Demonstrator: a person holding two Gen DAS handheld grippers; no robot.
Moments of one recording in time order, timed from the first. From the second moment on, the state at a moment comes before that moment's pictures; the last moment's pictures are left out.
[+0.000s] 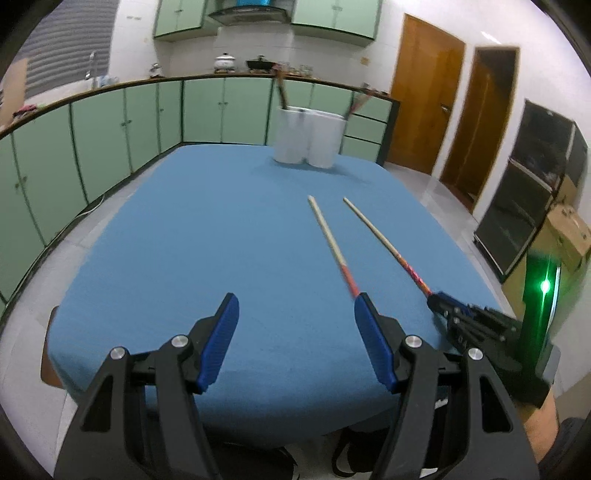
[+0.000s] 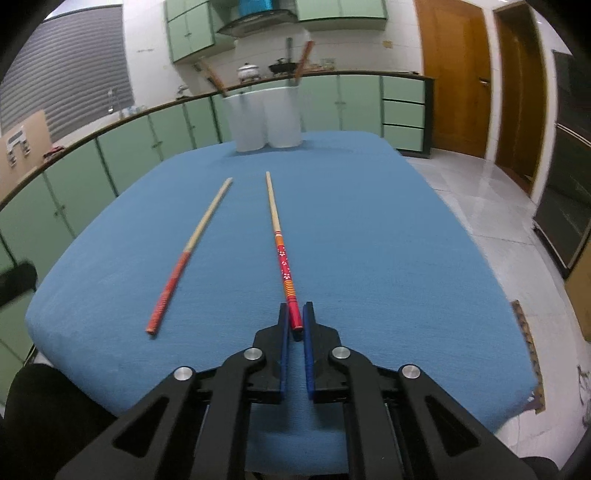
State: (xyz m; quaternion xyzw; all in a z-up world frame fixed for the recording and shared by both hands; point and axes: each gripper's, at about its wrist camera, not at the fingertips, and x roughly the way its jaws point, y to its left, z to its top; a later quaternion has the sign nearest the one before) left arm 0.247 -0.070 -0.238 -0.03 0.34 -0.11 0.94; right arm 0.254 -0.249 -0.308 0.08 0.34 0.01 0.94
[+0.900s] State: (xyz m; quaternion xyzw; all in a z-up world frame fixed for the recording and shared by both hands) left arm 0.281 -0.129 -0.293 -0.01 0.36 -0.08 0.93; right arm 0.245 -0.265 -0.311 0.06 0.33 0.02 0.94
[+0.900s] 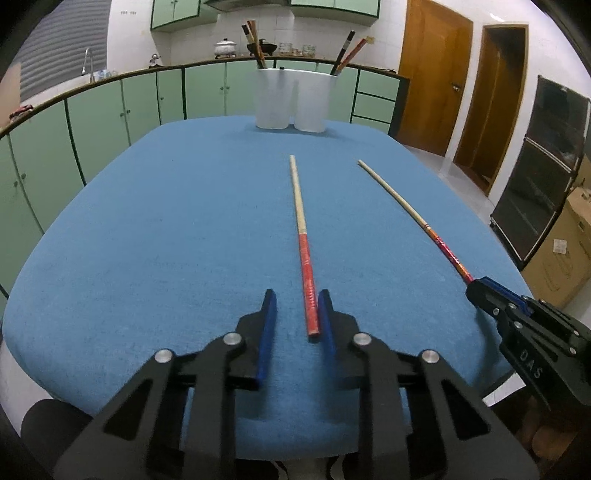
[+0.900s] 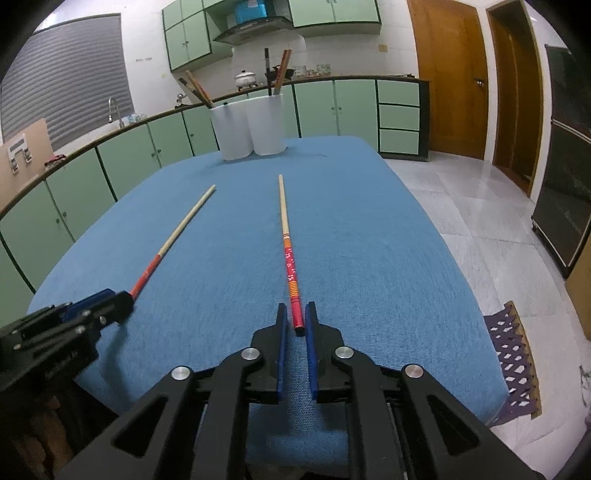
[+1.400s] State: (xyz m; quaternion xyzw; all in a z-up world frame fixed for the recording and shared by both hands) left arm 0.278 -0.133 -0.286 0.00 0.35 -0.10 0.93; right arm 0.239 -0.257 -0.300 0.04 0.32 0.03 0.95
